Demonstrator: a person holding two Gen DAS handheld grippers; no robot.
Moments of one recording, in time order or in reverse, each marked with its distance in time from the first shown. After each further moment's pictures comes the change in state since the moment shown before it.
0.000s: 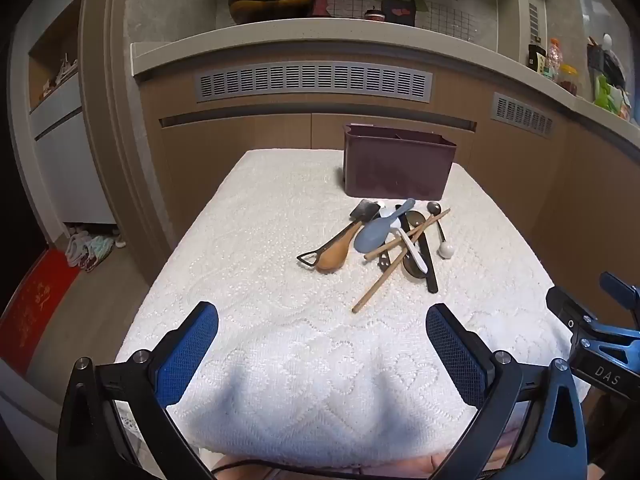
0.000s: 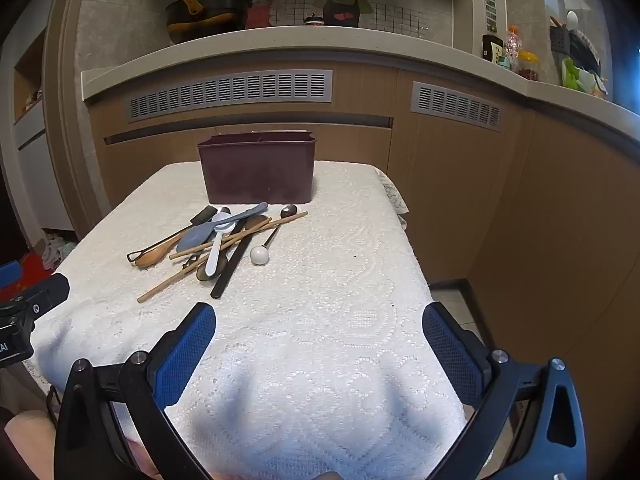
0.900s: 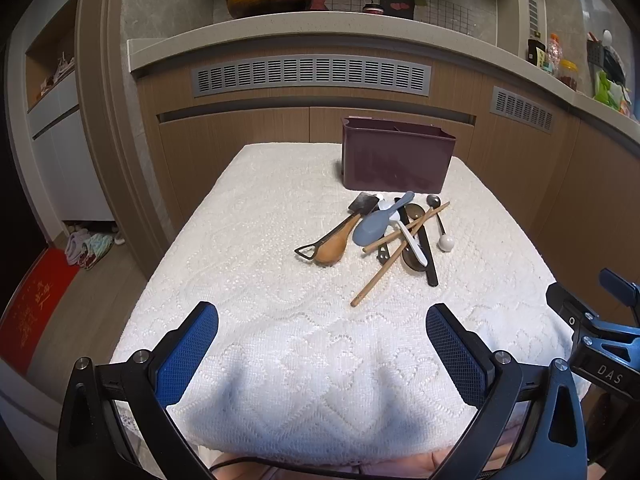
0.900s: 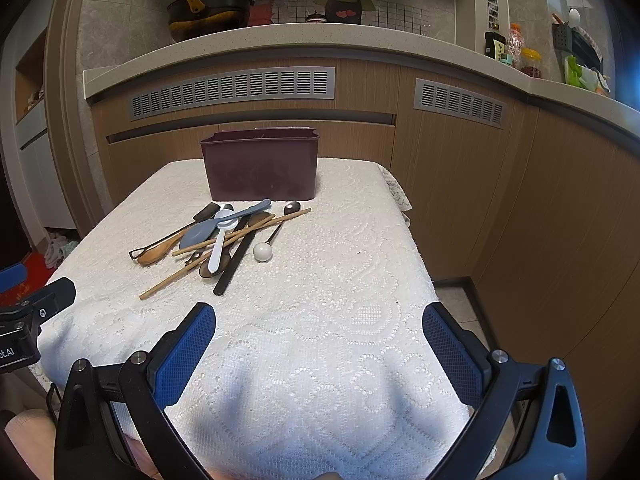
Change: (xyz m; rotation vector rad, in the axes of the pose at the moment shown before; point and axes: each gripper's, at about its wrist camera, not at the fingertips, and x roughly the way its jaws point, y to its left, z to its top) left arm 0.004 -0.002 -0.003 0.011 0.019 0.007; right arm -0.001 -0.001 -0.001 0.001 0.010 0.004
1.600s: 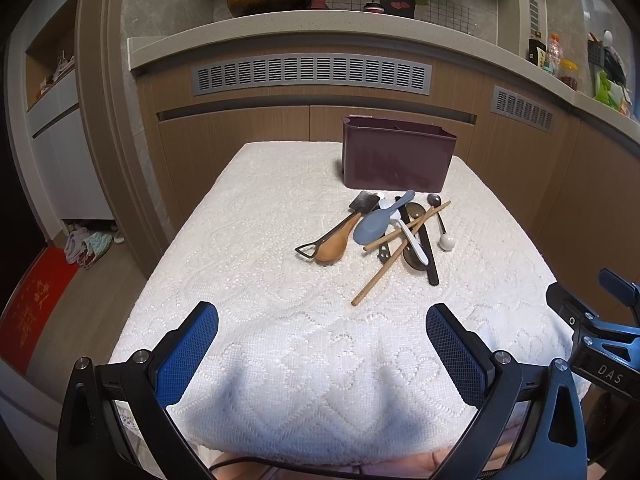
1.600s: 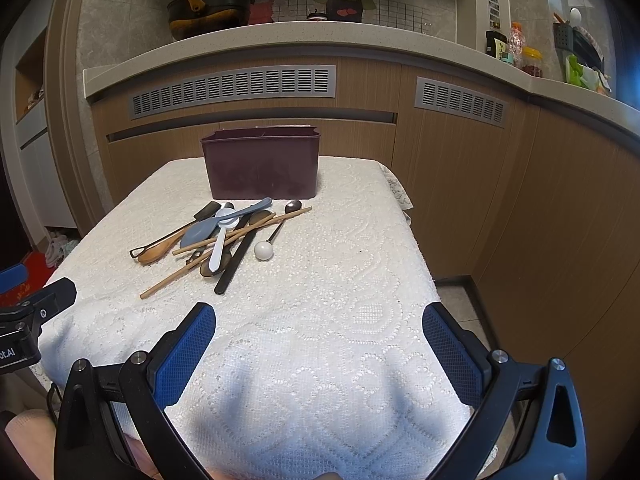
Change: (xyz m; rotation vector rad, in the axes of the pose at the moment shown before) left arm 0.002 -0.001 -0.002 0.000 0.003 0.001; right arm 0.004 0.001 -0.001 0.003 0.004 0.006
